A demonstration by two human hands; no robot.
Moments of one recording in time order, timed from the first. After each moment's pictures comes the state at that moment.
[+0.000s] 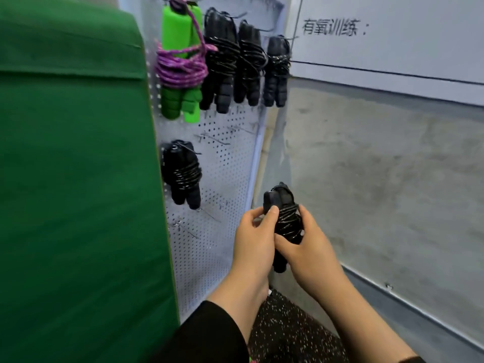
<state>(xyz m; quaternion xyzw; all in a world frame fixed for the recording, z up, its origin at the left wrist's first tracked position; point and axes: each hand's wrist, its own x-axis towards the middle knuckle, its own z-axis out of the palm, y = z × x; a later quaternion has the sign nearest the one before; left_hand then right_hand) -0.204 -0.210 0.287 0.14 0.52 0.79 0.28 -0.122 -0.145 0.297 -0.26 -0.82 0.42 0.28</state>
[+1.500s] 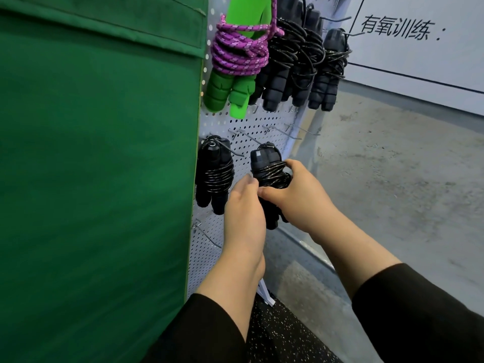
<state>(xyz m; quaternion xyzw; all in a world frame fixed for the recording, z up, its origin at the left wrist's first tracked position) -0.276 -0.235 0.326 0.06 0.49 0.84 0.22 -0.256 -0.127 0.352 -0.25 -0.88 0.34 0.21</state>
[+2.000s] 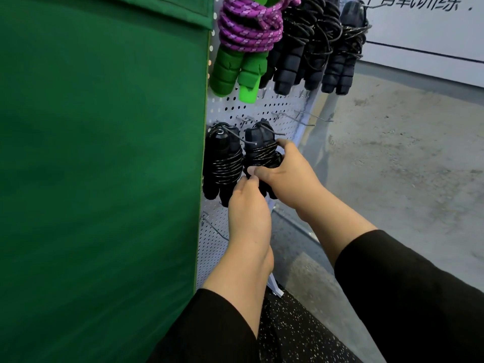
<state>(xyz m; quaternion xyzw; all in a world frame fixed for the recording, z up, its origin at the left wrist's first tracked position) -0.288 -0.233 0.319 -0.01 0.51 0.83 0.23 -0.301 -0.127 0.341 -0.22 -0.86 0.41 0.21</state>
